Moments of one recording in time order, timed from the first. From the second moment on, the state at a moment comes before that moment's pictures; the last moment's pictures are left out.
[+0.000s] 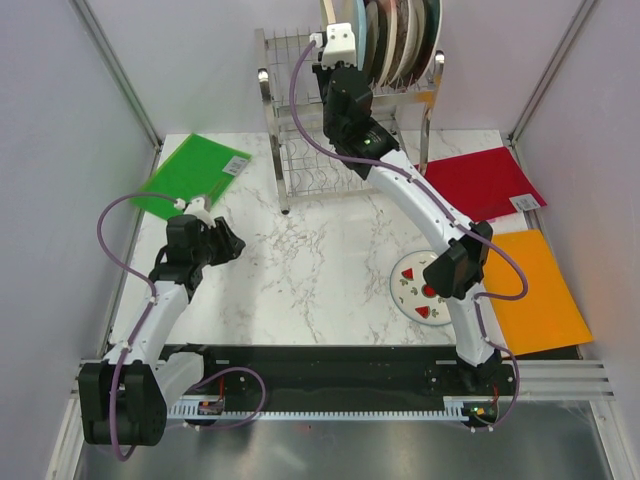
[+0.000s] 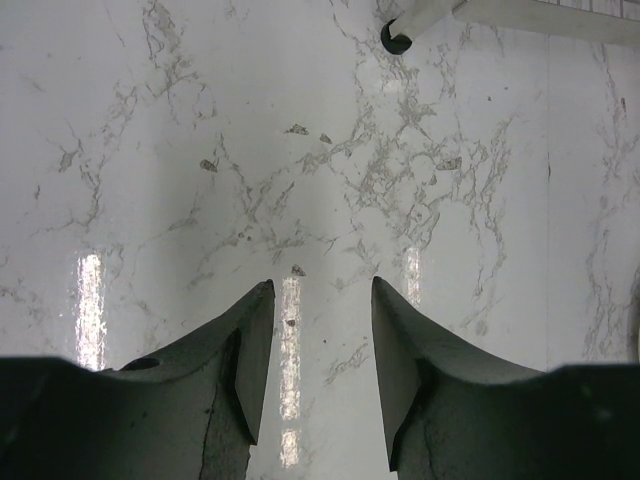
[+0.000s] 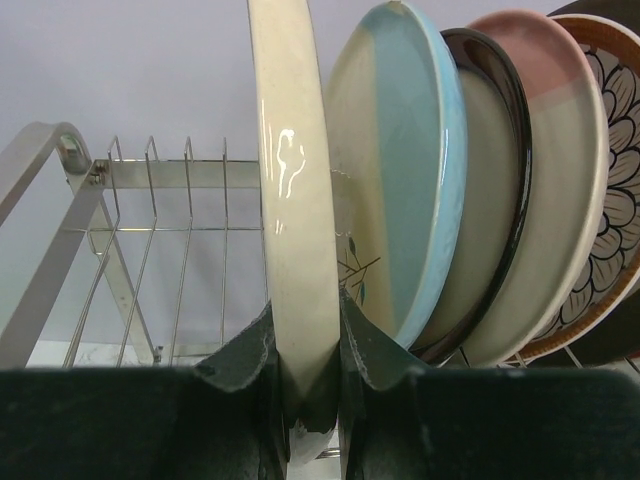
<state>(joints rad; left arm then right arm) -0.02 1.01 0.58 -0.18 0.22 -0.33 0.70 2.13 2.37 -0.01 0.70 -0.24</state>
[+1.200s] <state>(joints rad) -0.13 1.06 0.62 -0.15 0.30 -0.34 0.81 1.35 1.65 -0.04 0.63 -0.29</state>
